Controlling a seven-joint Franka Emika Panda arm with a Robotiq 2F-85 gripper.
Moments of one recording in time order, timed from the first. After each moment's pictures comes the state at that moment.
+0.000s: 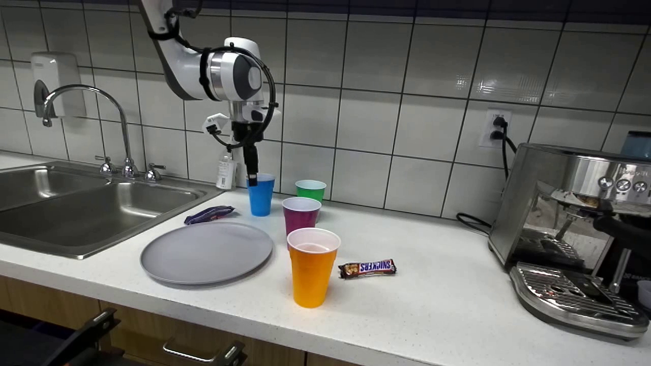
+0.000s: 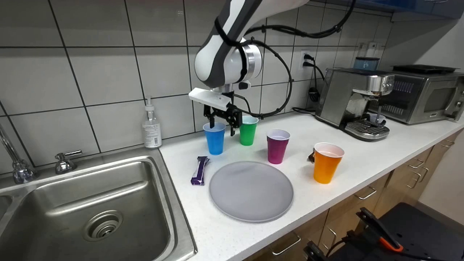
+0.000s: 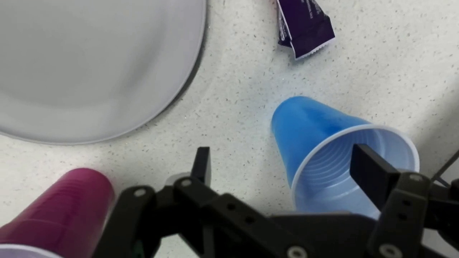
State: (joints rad) arm 0.26 0.47 -0.14 -1.94 0.01 2.53 1.12
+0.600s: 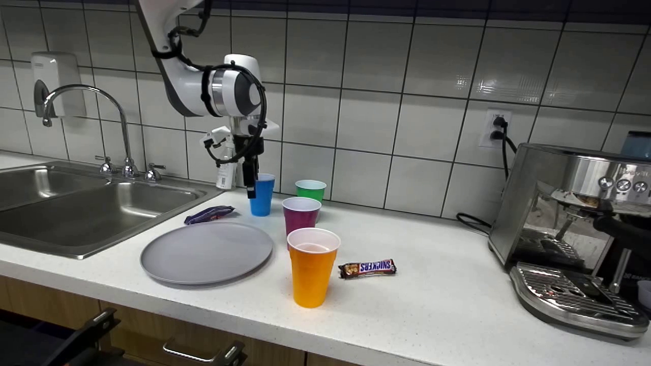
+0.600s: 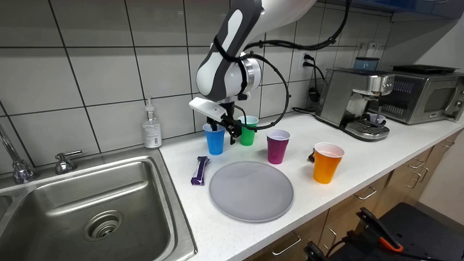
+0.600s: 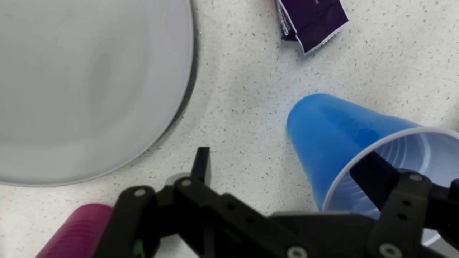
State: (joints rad) arm 0.26 0.54 -0.14 -1.93 0.00 2.59 1.29
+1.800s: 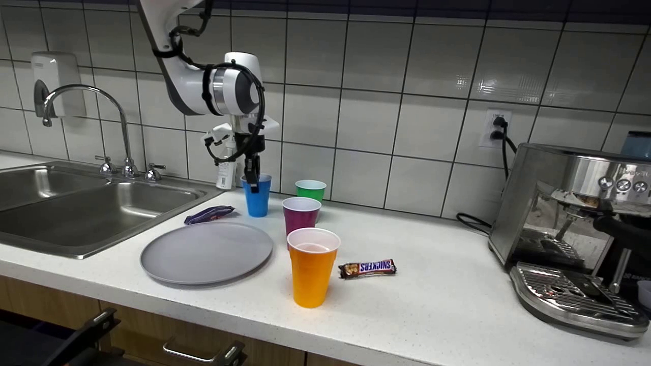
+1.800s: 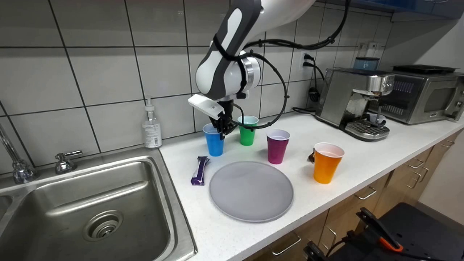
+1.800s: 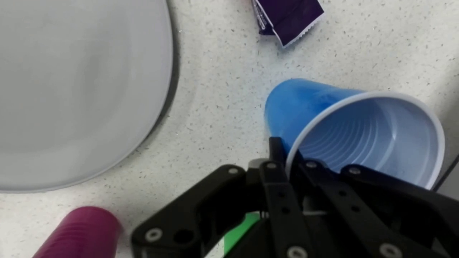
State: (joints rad) arm 0.26 0.54 -0.14 -1.92 0.00 2.61 1.33
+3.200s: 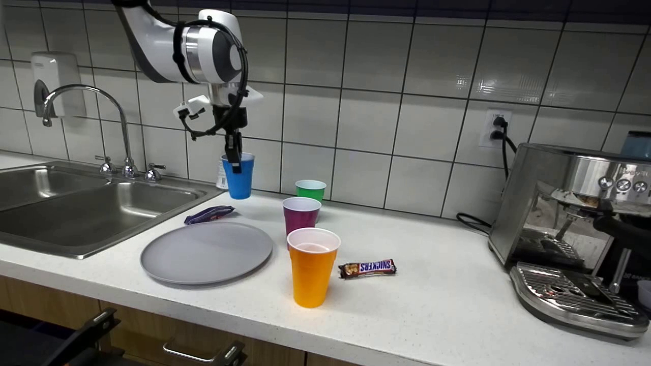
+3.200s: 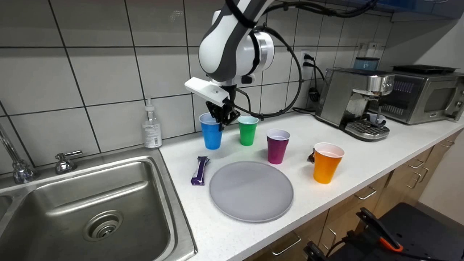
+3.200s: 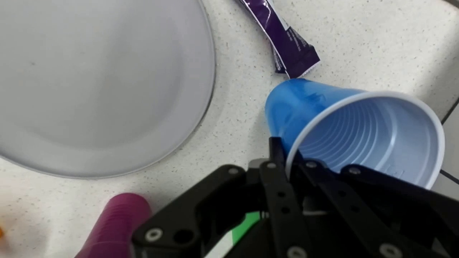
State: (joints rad) arm 0.28 0.28 -0.10 -2.15 -0.05 2.63 1.32
